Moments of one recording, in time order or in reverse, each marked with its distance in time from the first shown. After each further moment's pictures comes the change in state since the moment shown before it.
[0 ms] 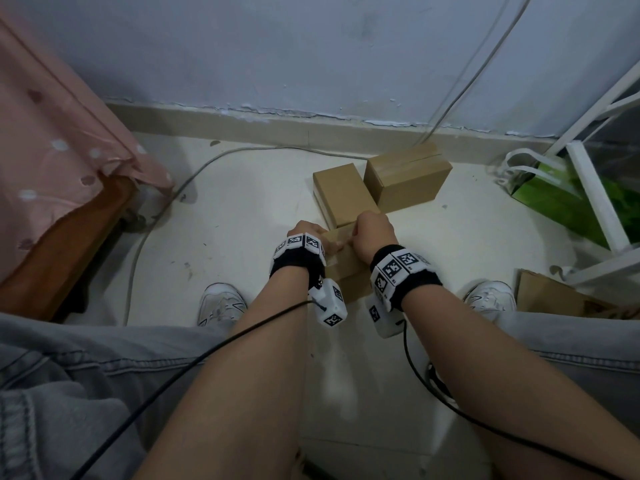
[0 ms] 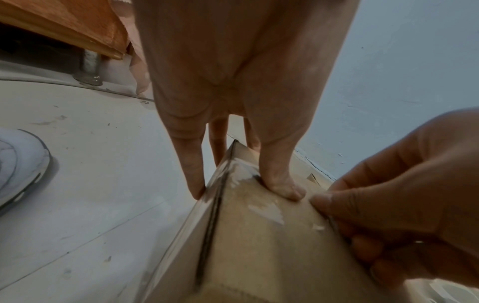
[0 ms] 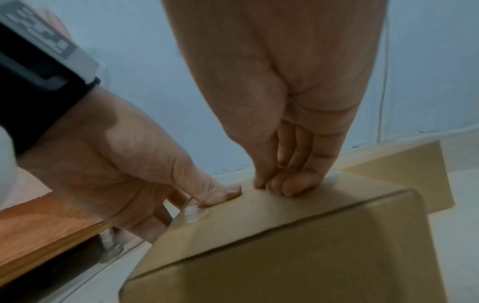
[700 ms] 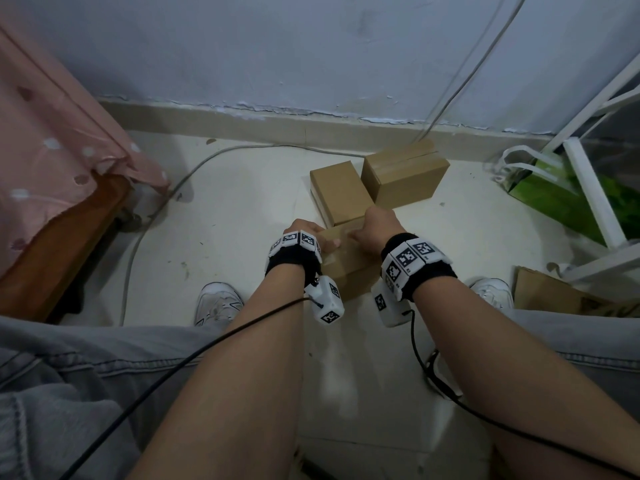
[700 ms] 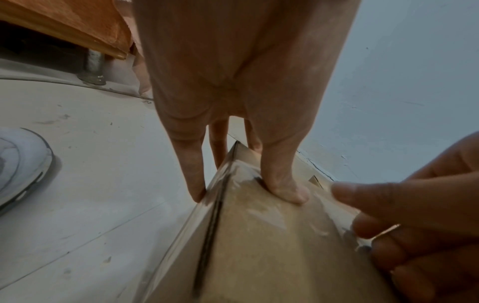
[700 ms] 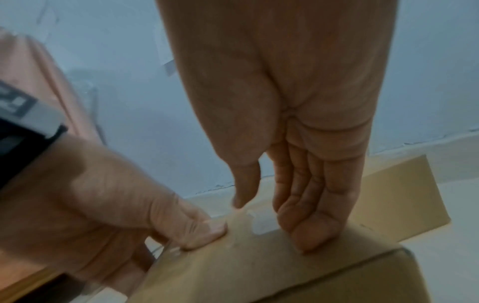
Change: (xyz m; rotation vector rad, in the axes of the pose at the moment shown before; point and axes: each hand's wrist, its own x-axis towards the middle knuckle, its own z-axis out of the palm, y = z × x) left_hand 0.009 -0.002 -0.003 0.015 -0.051 0.005; right_hand -0.001 0.006 -0.021 0.017 -0.109 0.049
